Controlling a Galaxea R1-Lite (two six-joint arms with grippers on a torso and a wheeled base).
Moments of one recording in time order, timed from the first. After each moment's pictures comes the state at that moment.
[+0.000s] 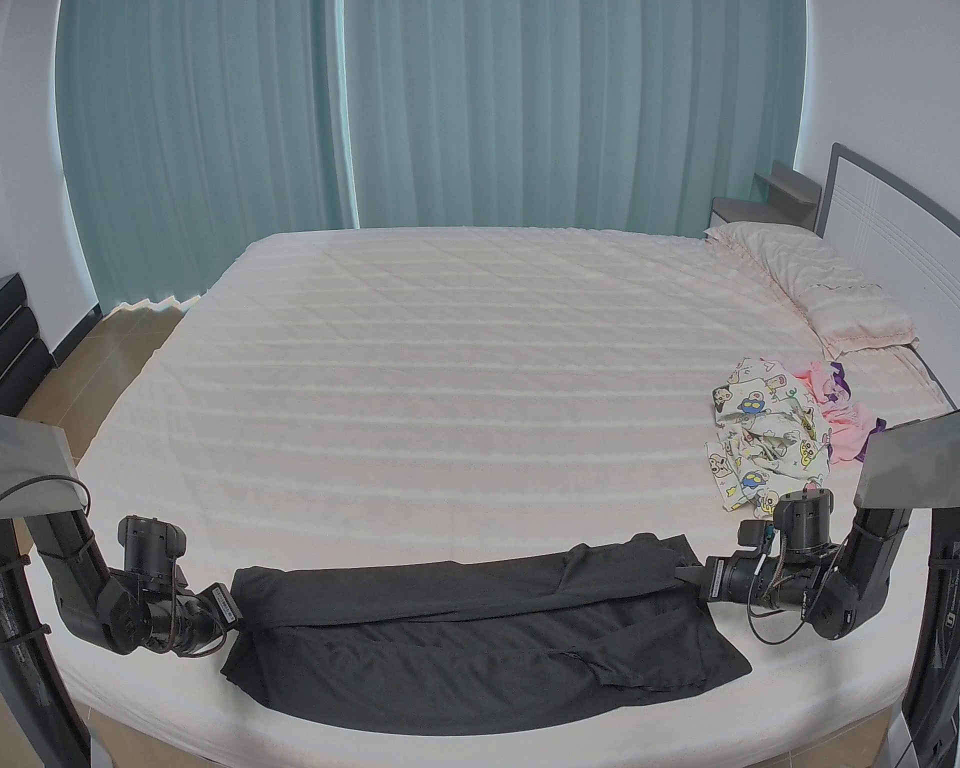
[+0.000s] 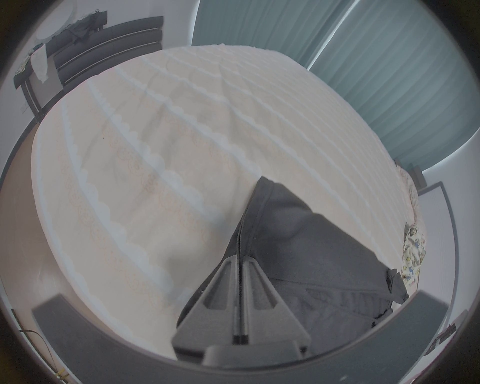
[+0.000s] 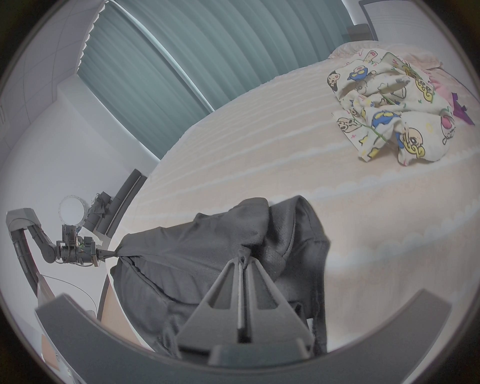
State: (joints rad) left arm 0.06 2.10 -0.33 -0.82 -0.07 -0.59; right arm 0.15 2.29 -0.44 -1.21 0.37 0.32
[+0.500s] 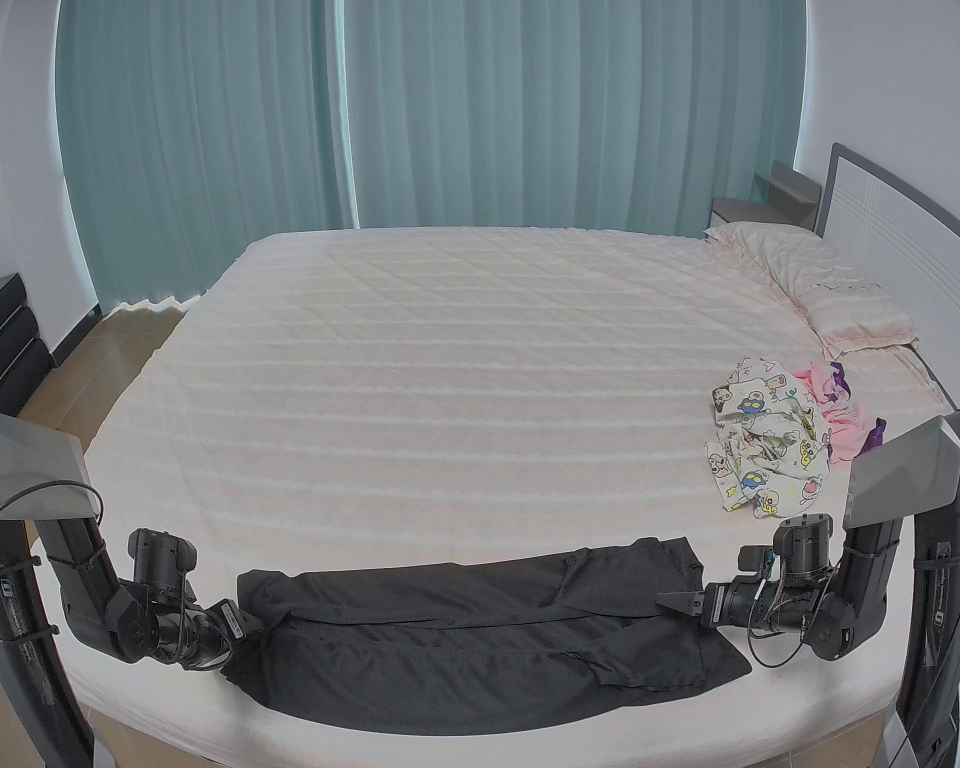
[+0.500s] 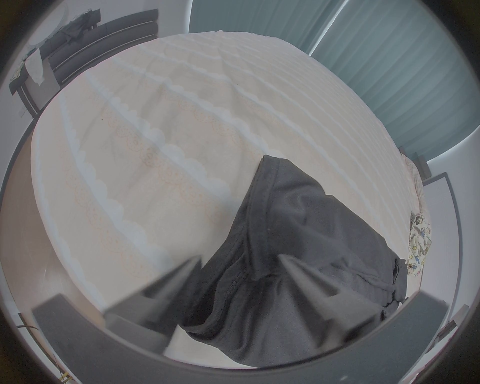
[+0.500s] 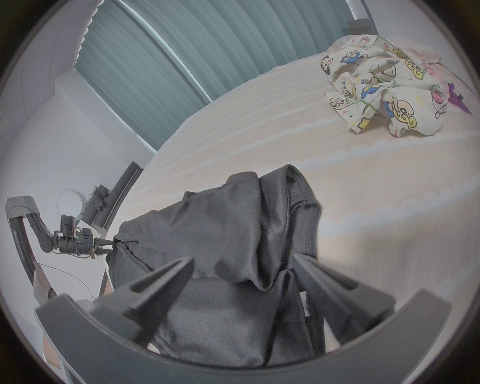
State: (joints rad) left arm 0.04 2.14 -0.30 -0.82 -0.07 -0.59; right arm 0.15 2.37 -0.35 -1.34 0.38 0.29
